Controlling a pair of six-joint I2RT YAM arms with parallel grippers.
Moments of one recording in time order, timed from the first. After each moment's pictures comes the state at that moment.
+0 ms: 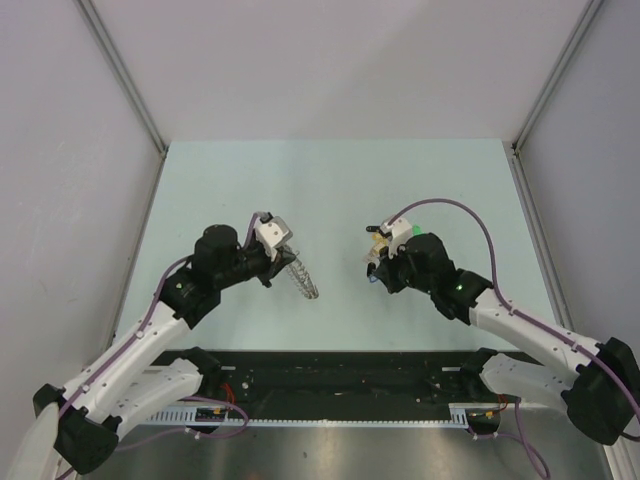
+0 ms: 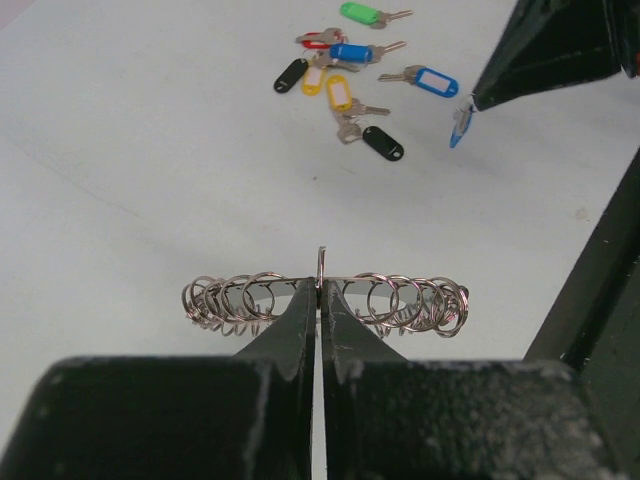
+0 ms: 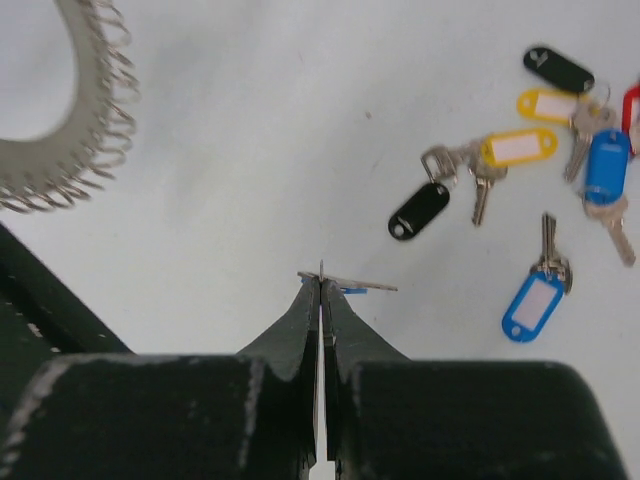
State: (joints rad) left arm -0.58 0.83 0.74 -0.30 0.31 0.19; right arm 0.73 1.03 0.64 -0.18 -0.02 0.18
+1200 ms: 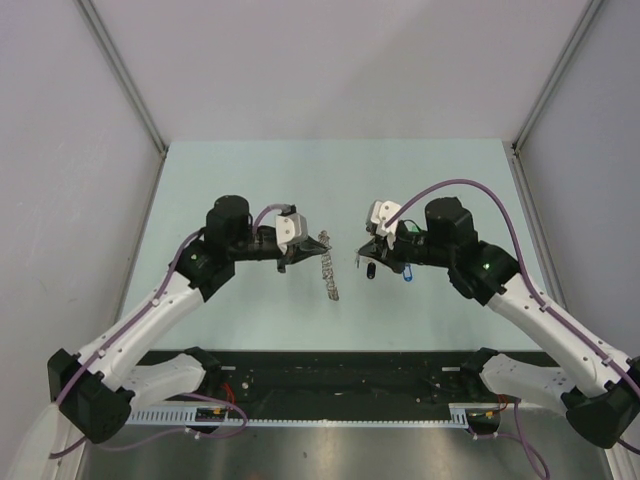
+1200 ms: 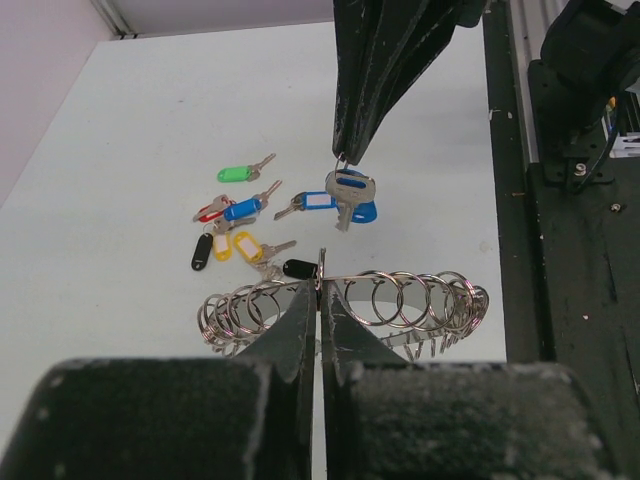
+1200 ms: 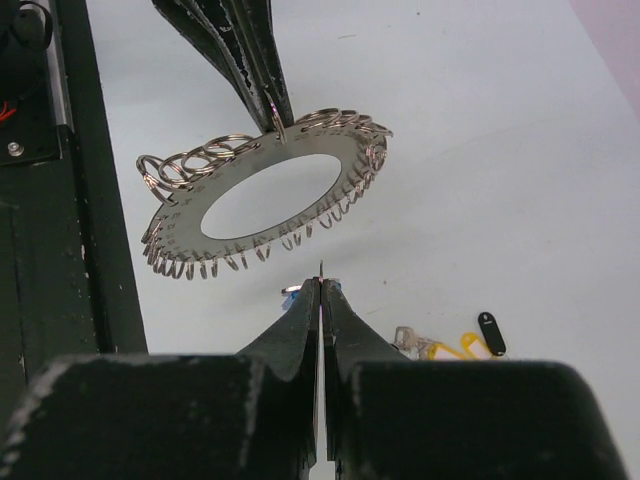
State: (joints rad) left arm -0.58 1.06 0.94 -0.18 0.79 0.40; right arm 0.68 1.02 1.03 -0.40 -0.48 -0.38
